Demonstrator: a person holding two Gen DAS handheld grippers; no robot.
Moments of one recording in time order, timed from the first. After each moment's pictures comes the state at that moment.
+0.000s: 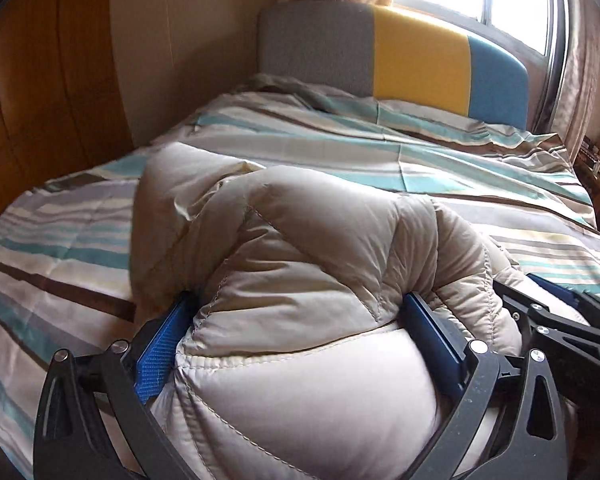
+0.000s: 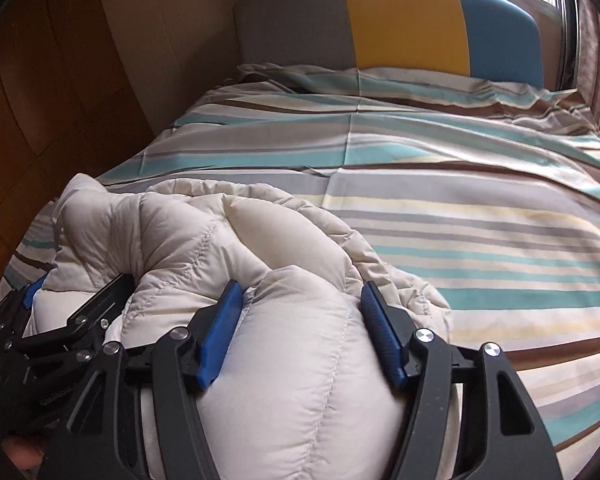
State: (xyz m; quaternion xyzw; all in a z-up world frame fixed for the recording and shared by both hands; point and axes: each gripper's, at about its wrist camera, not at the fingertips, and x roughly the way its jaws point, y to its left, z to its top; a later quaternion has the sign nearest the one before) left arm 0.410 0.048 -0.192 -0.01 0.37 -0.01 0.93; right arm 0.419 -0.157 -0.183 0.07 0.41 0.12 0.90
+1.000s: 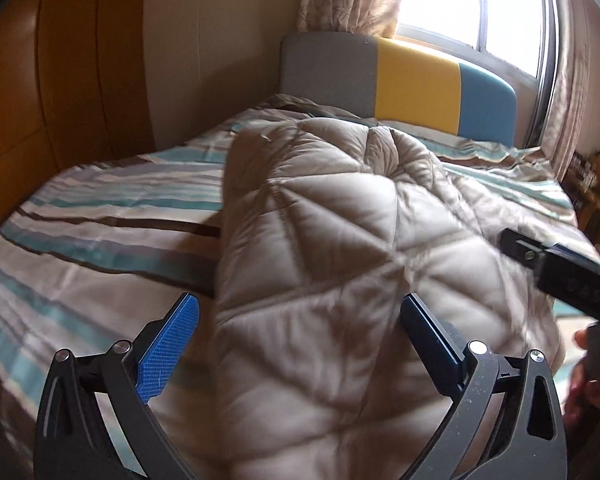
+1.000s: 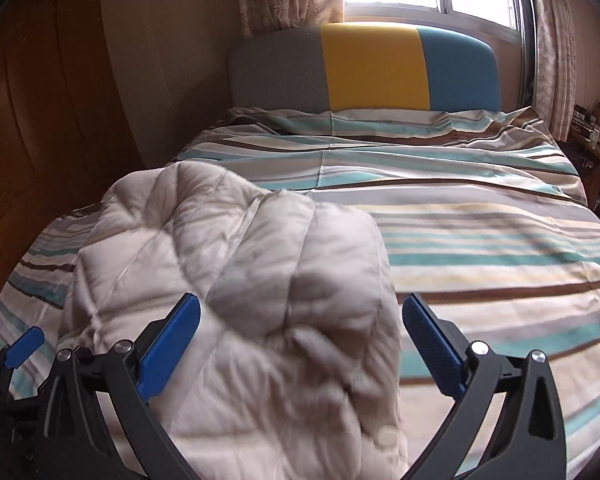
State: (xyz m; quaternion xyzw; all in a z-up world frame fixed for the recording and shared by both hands) left arm 0.249 0.061 -0.166 -0.02 0.32 0.02 0.95; right arm 0.282 -0.180 -0.129 0.07 0.33 0.08 0.94
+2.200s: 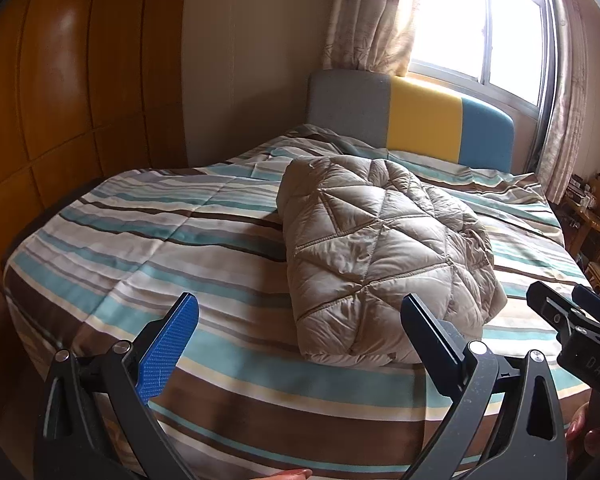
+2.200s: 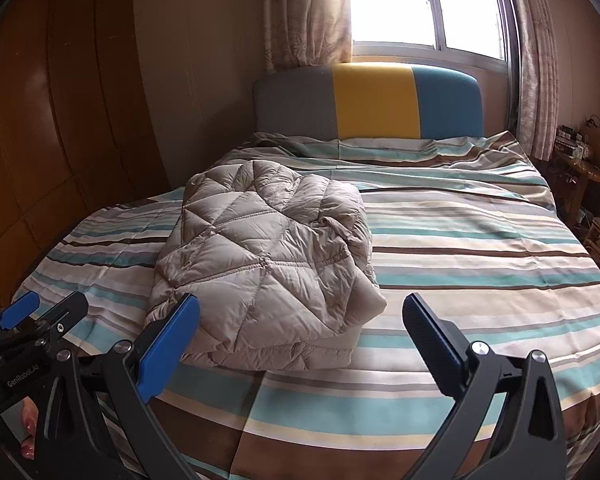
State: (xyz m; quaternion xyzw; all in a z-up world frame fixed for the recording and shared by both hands) left arm 0.104 0.082 -0.107 -0.05 0.28 0.05 0.96; right arm 0.101 -0.182 -0.083 0.05 0.29 0.09 0.95
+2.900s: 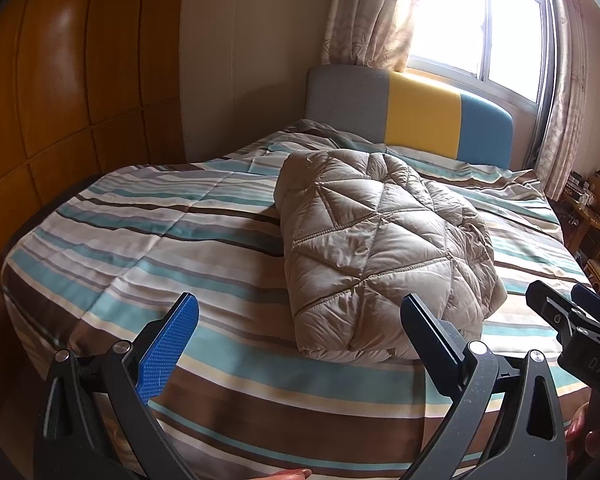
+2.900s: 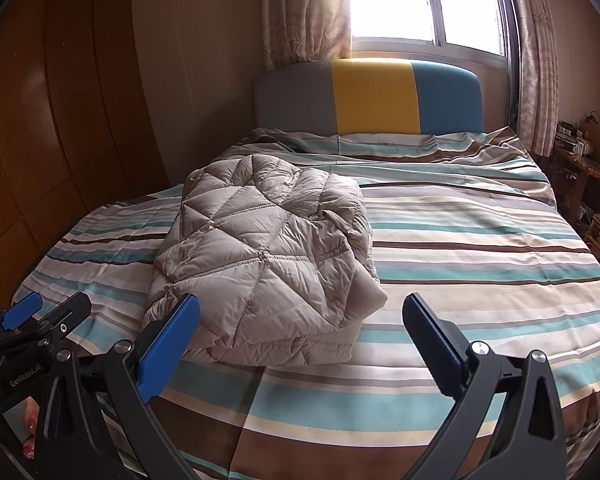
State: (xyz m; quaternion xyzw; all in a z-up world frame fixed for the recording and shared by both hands) left arm 0.105 0.080 -0.109 -0.05 0.29 0.05 0.96; right arm 0.100 -0.182 -0.084 0.05 0.29 0.09 0.95
